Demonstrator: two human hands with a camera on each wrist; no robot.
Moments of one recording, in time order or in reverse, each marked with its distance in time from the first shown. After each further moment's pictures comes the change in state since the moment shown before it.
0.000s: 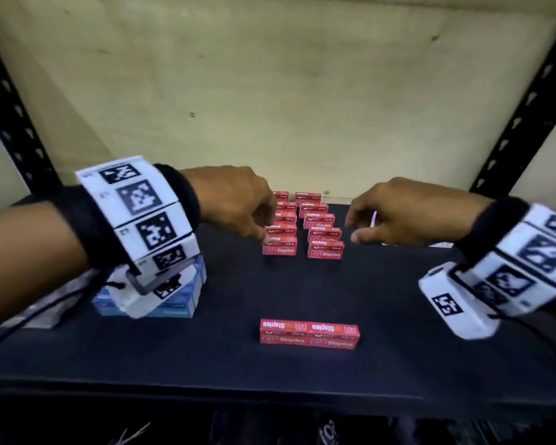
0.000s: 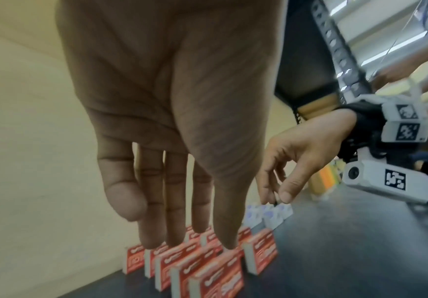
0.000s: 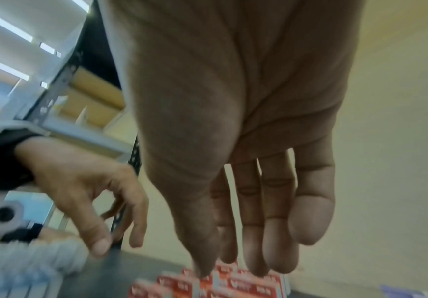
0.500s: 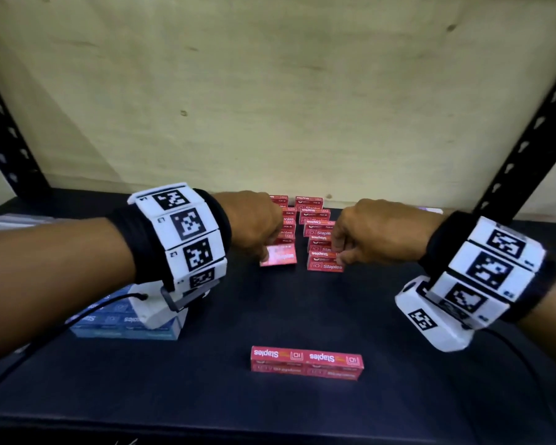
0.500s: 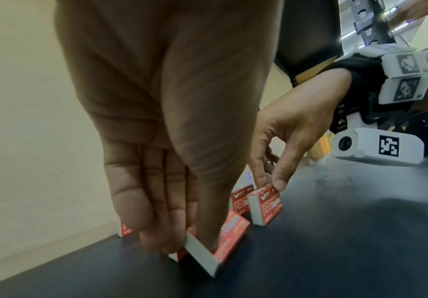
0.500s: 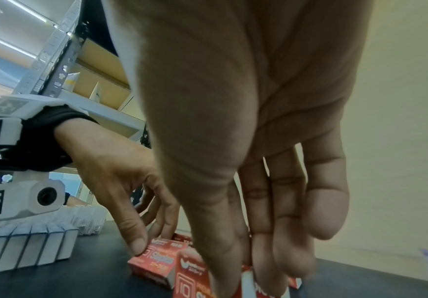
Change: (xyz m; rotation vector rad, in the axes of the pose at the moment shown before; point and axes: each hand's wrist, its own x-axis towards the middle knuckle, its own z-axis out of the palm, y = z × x) left_hand 0.051 0.007 0.028 0.038 -0.115 -0.044; right_hand 0.044 -0.003 0.027 -0.077 -0.132 -0.023
